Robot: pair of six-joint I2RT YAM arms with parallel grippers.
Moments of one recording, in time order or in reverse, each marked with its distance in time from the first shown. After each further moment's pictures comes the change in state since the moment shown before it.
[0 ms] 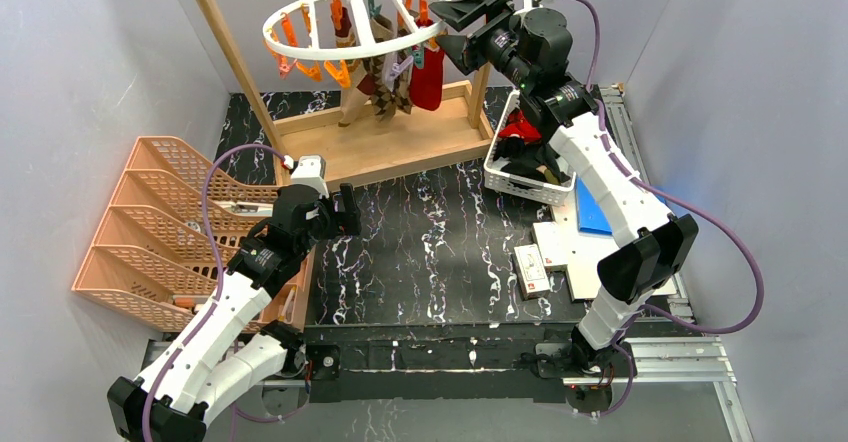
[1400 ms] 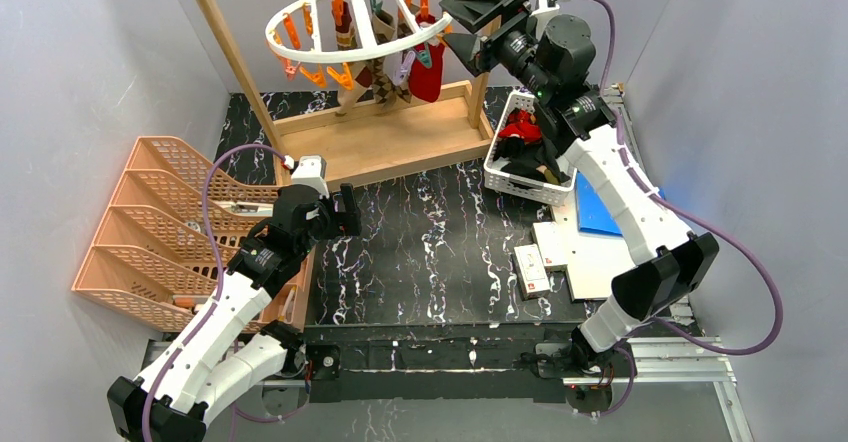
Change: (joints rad) left arm -0.002 0.000 0.000 0.000 0.003 0.000; right arm -0.013 -0.108 -0.099 0.080 -0.048 0.004
